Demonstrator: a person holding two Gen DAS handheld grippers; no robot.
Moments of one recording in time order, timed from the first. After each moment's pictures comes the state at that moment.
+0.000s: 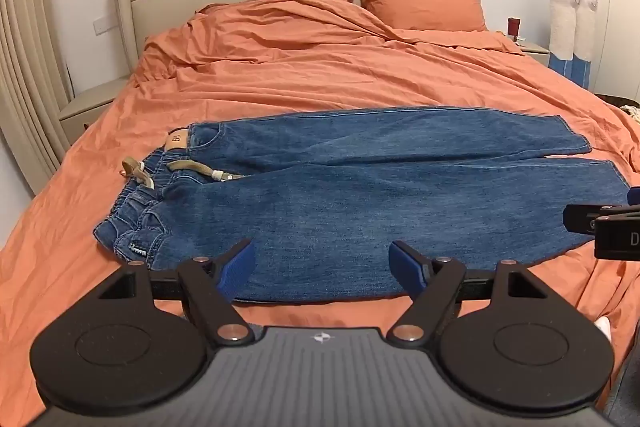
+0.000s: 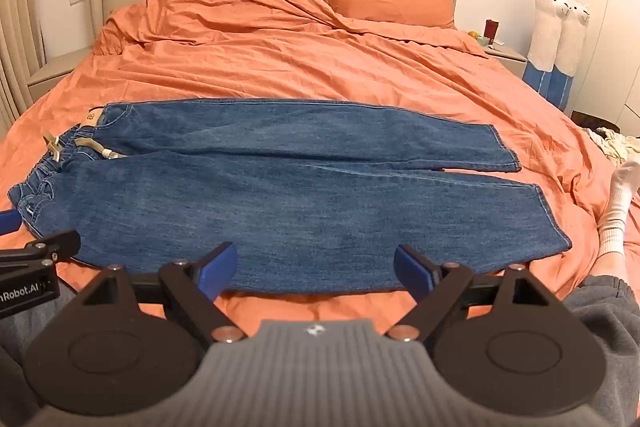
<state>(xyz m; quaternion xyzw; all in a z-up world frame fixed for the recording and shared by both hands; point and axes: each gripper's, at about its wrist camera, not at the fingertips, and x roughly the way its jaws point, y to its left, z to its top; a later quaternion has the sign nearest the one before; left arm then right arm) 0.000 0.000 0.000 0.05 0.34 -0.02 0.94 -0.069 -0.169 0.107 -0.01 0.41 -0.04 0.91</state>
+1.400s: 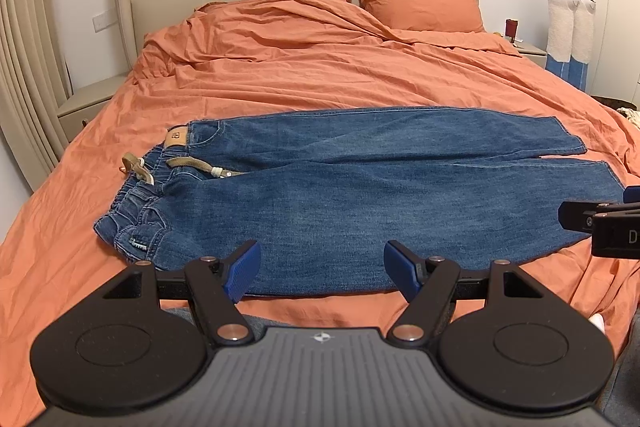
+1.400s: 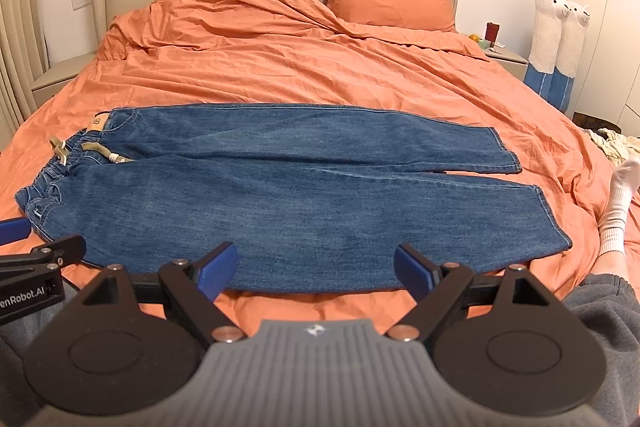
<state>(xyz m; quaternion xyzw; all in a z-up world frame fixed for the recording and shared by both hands) -0.007 0.001 0.002 0.05 0.34 -0.02 0.94 -0.076 -0.167 0.111 0.00 0.40 -0.04 0.91</state>
